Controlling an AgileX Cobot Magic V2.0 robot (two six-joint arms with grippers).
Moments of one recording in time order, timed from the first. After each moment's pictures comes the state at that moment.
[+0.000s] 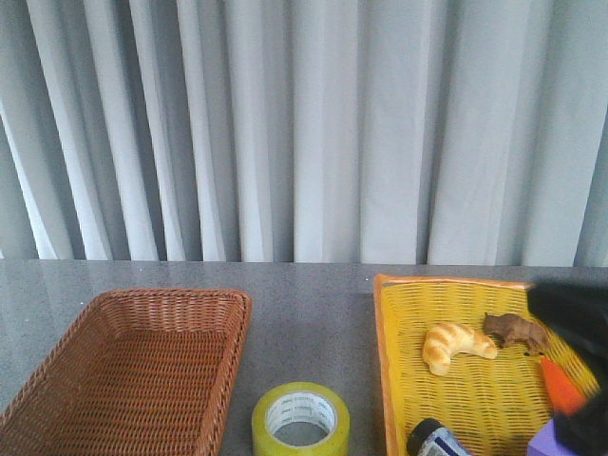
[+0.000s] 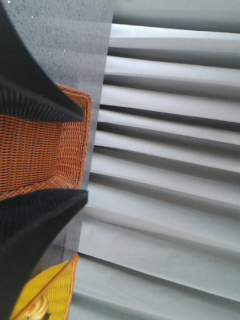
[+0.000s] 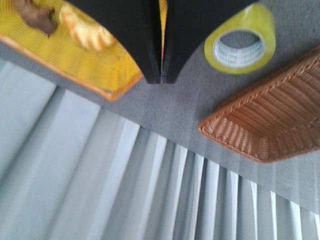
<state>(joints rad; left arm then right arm) -0.05 0.28 -0.38 -0.21 0.11 -0.09 0.31 0.83 -0.88 0.38 0.35 -0.58</state>
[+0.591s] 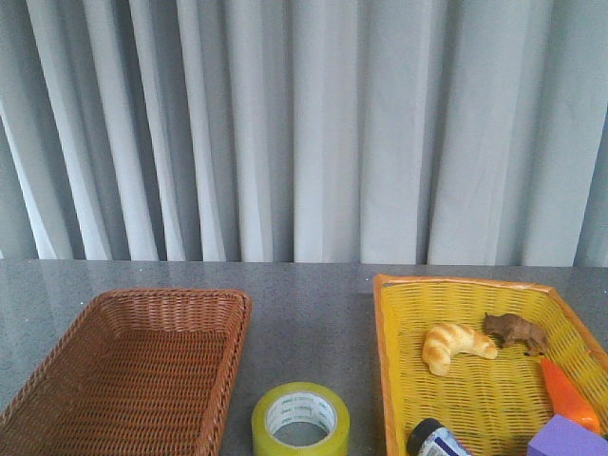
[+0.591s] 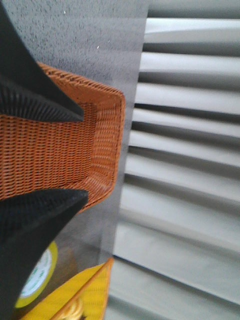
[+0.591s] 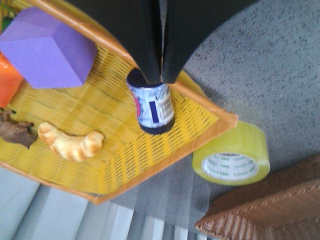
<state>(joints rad) -0.09 0.43 -0.43 -0.21 0.17 -0.07 0.31 0.56 -0.34 0.37 0.22 -0.55</state>
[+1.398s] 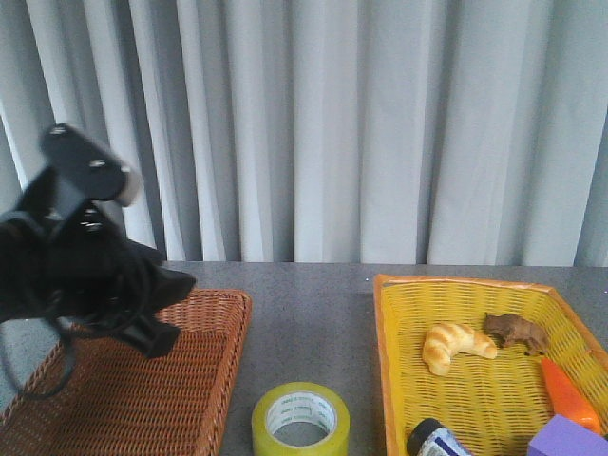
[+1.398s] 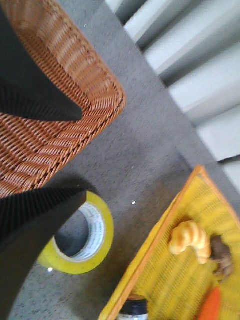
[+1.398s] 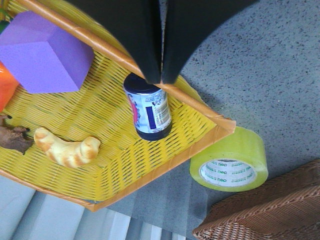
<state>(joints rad) -0.39 1.34 -1.34 -0.22 0.65 0.48 0.31 0.56 -0.34 0.37 0.23 -0.55</state>
